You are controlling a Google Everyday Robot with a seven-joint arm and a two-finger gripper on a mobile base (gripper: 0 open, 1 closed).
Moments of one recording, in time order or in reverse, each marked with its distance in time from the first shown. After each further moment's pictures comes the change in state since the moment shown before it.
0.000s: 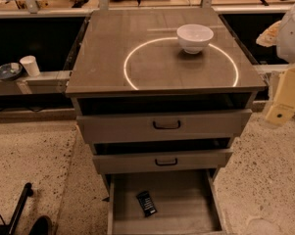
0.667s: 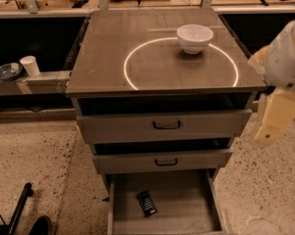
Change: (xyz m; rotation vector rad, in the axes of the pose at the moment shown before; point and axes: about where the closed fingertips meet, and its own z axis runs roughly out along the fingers) arm 0.006 0.016 0.032 -0.030 0.001 0.006
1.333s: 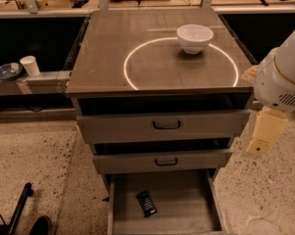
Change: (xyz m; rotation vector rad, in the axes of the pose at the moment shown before) arm 0.010 0.009 0.042 -0.001 0.030 -0.009
